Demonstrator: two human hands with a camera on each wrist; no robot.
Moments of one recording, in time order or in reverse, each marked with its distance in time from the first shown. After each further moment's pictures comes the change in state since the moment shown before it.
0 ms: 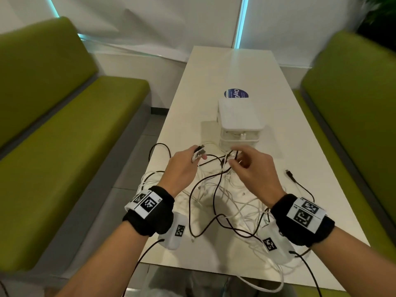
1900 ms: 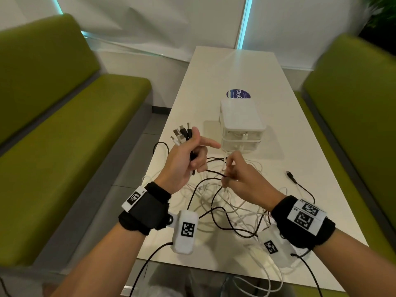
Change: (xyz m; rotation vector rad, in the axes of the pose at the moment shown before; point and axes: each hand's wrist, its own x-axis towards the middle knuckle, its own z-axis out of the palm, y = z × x) left_hand -0.015 0.030 -0.019 -1.080 -0.166 -0.003; right_hand -0.009 -0.009 0.006 0.079 -0.501 0.073
